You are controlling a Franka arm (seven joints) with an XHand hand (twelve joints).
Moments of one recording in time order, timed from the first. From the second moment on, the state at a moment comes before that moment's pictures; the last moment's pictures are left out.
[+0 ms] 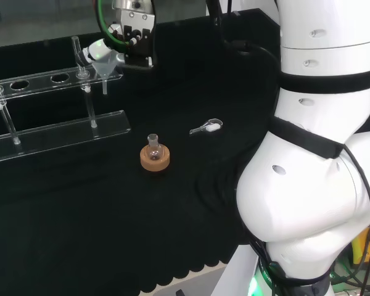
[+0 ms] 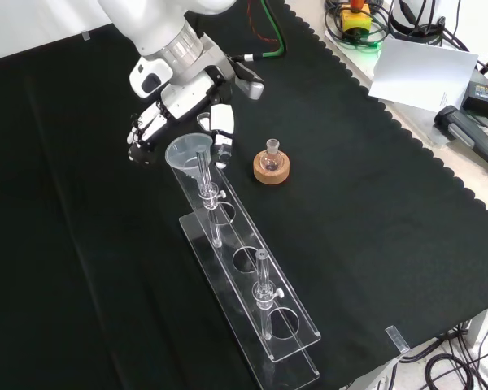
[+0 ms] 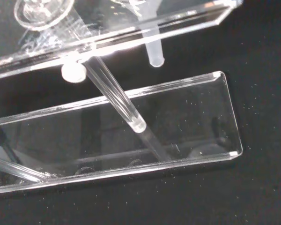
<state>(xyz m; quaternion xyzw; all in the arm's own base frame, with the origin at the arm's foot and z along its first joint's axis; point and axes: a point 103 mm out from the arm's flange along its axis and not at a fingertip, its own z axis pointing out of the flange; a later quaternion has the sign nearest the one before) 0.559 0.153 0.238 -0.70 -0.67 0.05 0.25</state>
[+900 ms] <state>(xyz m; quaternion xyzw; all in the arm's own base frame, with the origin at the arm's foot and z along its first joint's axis) 0.567 0.170 0.236 -0.71 -0.66 0.05 0.26</state>
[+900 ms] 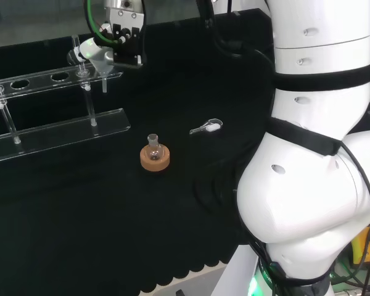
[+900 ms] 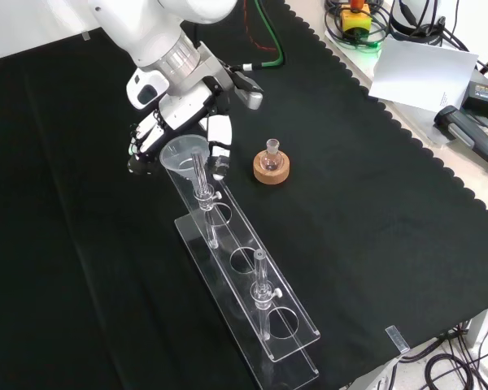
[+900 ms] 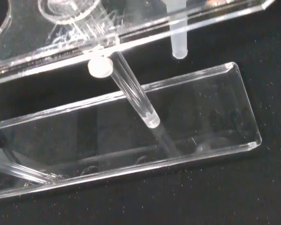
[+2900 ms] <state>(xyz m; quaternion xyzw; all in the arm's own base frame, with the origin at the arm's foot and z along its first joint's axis) 0.530 0.146 0.241 -0.72 -0.64 0.05 0.25</state>
